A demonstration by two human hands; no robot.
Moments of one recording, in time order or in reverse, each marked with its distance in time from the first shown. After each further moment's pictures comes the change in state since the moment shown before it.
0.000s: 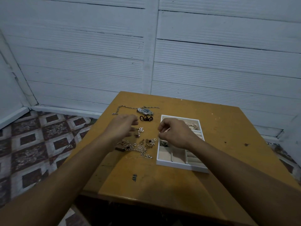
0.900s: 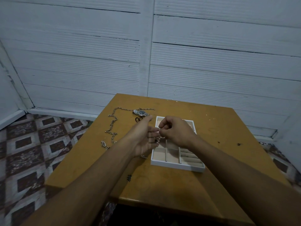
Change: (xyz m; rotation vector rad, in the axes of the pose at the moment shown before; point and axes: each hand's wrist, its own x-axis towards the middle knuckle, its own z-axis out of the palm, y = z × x) left_hand -0.006 0.014 0.067 -0.479 -0.336 -0.345; right_hand -0.012 0.003 -0.018 0.147 0.080 0.021
